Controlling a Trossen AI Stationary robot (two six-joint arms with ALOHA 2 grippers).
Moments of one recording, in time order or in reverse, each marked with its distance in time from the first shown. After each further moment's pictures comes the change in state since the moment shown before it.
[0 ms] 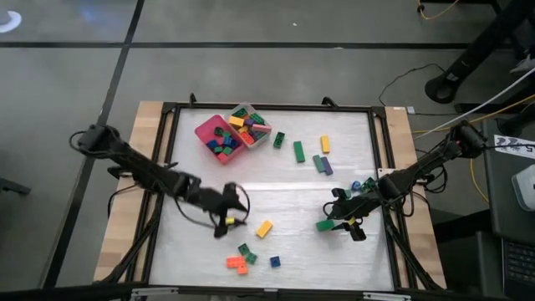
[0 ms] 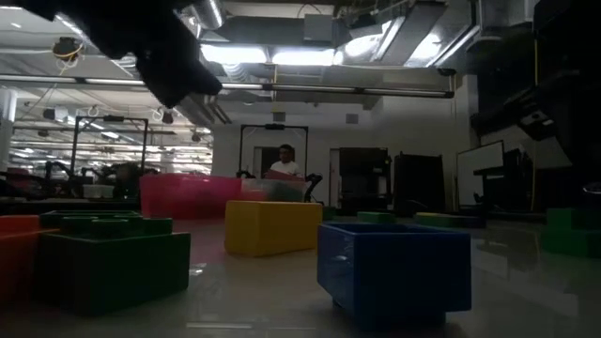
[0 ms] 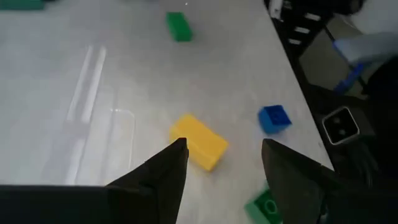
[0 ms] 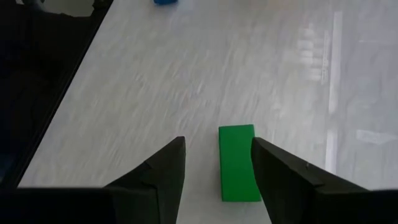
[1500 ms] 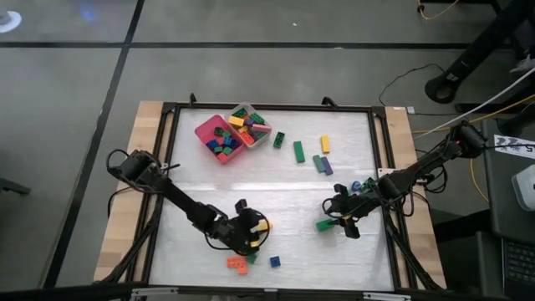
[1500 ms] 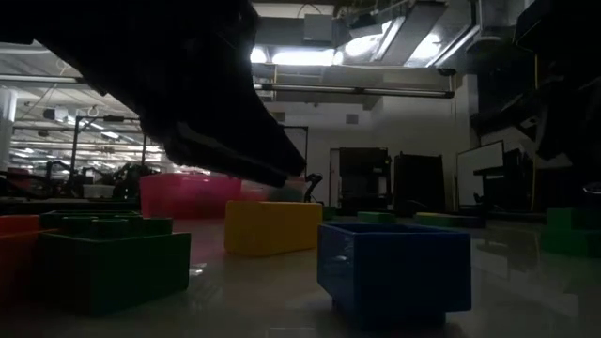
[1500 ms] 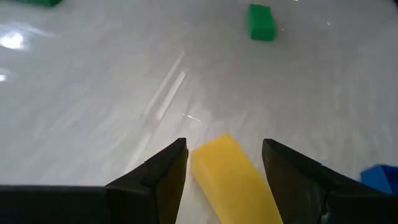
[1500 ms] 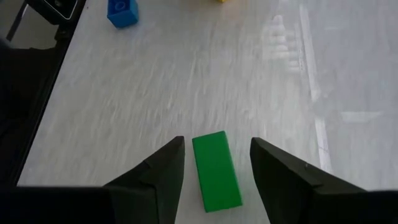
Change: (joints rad) left arm -0.118 0.514 0.256 0.094 -0.497 -0.265; right arm 0.000 0.000 0.000 -0.003 0.112 0.150
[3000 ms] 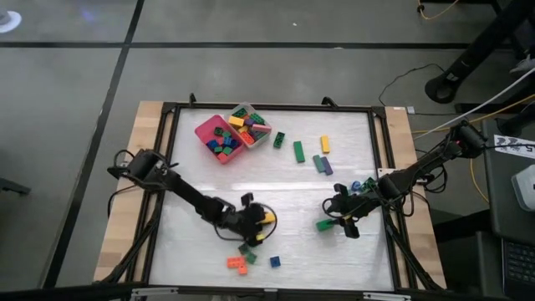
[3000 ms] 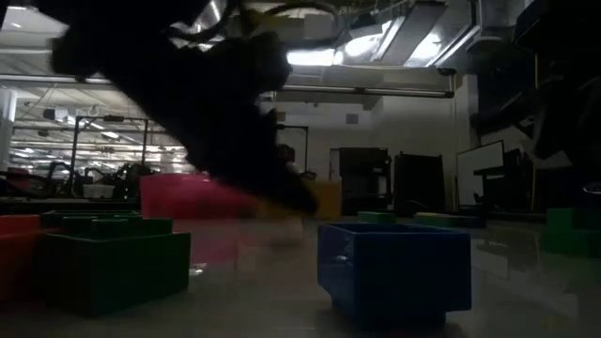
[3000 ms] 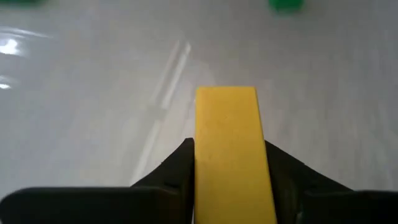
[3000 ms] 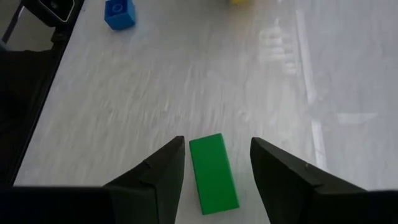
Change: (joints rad) left arm 0.119 0.032 -0.001 0.007 0.149 0.179; right arm 0.000 0.000 0.001 0.001 0.018 -0.002
